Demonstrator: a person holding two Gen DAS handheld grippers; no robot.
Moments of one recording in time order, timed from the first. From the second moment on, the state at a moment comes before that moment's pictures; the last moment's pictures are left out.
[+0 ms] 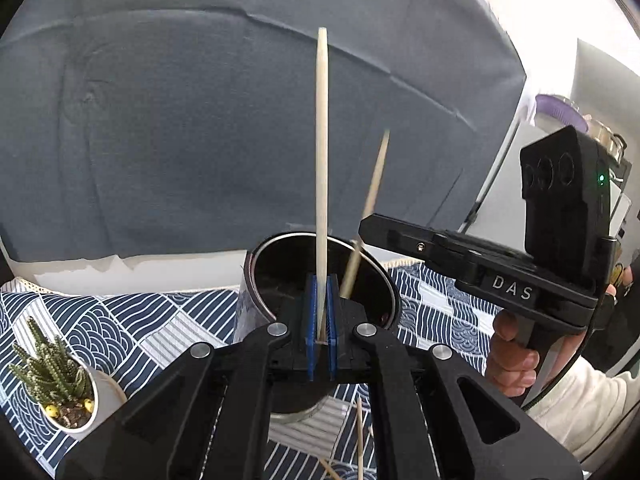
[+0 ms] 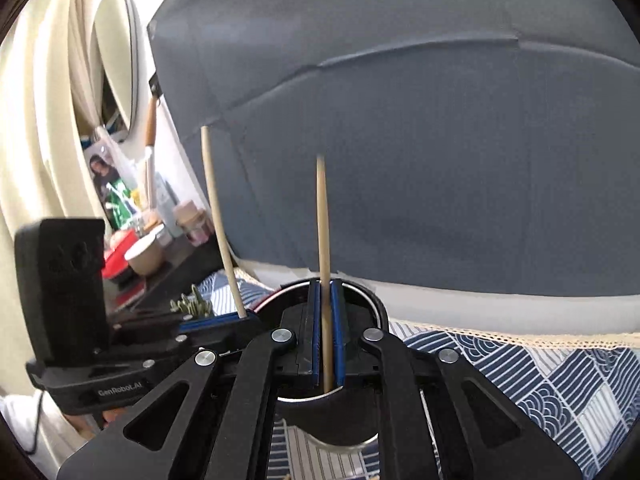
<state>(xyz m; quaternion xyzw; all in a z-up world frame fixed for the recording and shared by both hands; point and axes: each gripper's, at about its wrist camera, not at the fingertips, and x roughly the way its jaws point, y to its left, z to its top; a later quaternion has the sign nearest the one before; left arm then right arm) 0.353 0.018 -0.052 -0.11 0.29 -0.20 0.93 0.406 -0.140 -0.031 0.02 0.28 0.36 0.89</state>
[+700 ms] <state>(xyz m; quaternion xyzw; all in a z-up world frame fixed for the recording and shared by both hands) 0.286 0.047 -0.024 -0.10 0.30 -0.15 0.94 0.349 -0.173 0.006 -0.02 0.27 0.31 0.91</state>
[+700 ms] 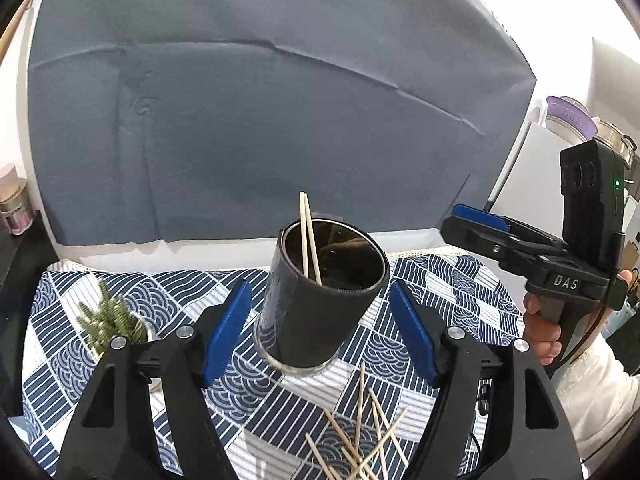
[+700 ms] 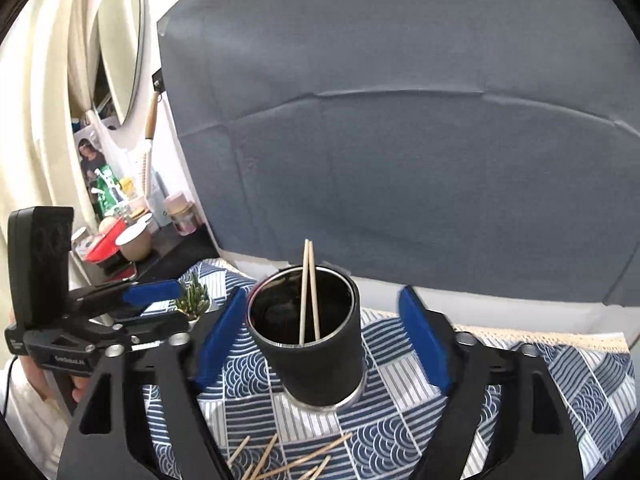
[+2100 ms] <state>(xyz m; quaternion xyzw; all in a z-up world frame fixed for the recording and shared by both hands) 0.242 0.000 -0.152 0.06 0.48 -0.27 0.83 0.254 -0.182 -0.166 -0.08 0.52 0.18 0.83</state>
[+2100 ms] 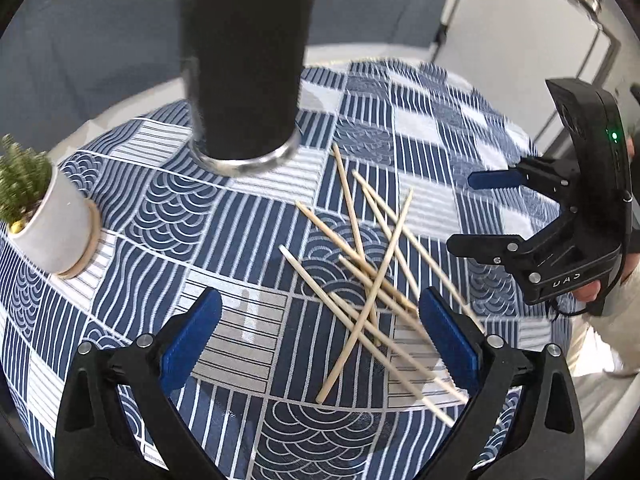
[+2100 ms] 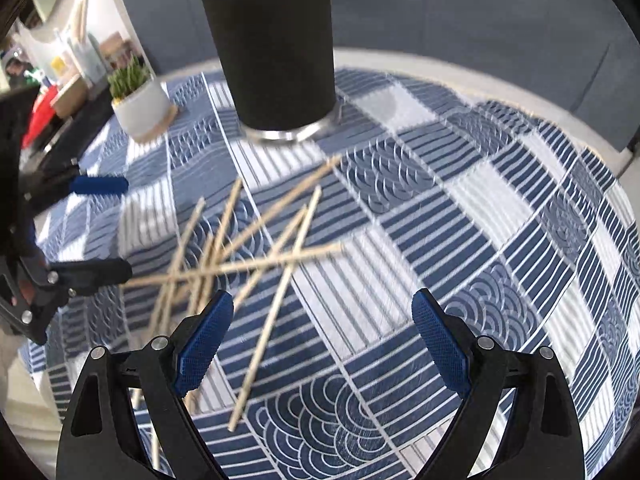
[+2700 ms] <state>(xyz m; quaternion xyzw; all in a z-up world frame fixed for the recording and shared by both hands) 0.255 -0.021 -0.180 0.10 0.53 -0.27 0.80 0.256 -0.165 -0.186 -0.12 0.53 0.19 0.82</state>
